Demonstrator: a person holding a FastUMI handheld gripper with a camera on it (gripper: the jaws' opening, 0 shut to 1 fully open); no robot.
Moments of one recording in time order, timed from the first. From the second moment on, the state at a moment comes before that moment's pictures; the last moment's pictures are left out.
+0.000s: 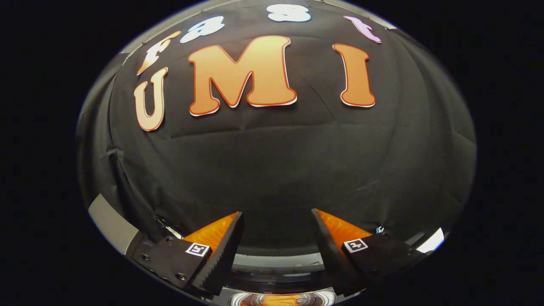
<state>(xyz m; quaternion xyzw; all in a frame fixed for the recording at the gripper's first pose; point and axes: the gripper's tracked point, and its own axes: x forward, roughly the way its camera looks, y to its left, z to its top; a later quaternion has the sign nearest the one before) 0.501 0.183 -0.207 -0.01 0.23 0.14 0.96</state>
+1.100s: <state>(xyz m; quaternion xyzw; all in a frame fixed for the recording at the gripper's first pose) 0.383 0.157 -0.215 -0.02 0.20 0.14 0.97</state>
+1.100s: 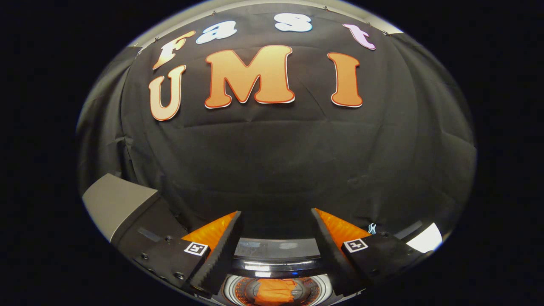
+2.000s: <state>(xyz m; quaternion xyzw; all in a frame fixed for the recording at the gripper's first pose) 0.266 0.096 -0.233 -0.01 0.19 0.10 0.98</state>
